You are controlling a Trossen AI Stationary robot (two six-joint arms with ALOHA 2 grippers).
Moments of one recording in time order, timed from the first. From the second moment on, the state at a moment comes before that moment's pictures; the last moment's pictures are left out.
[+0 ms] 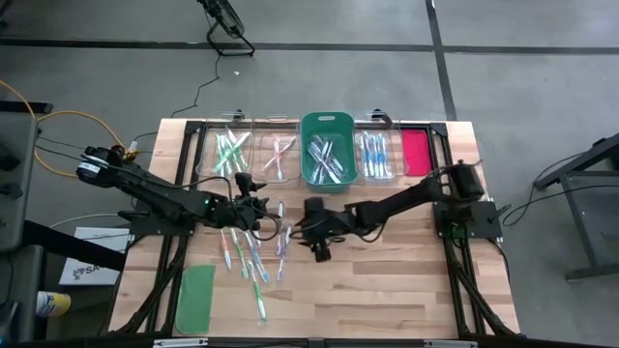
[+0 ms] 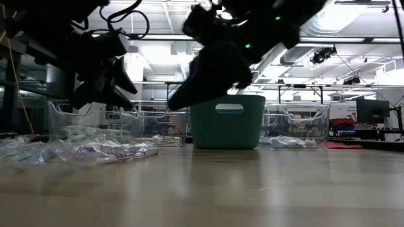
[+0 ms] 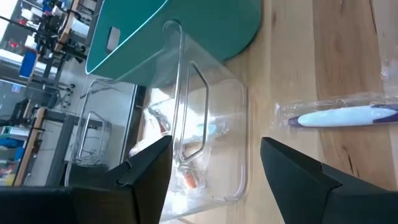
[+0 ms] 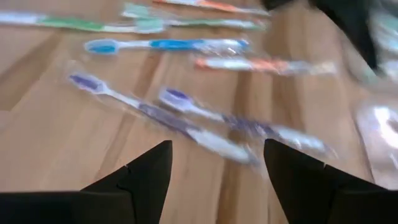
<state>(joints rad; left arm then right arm) -0.24 1.23 0.54 -0.10 -0.87 0.24 0.18 1.93 1.14 0.17 0.10 -0.17</state>
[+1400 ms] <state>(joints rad) -0.25 1.32 0.51 0.06 -0.42 -0.52 0.16 1.89 1.33 -0.36 0.63 0.59</state>
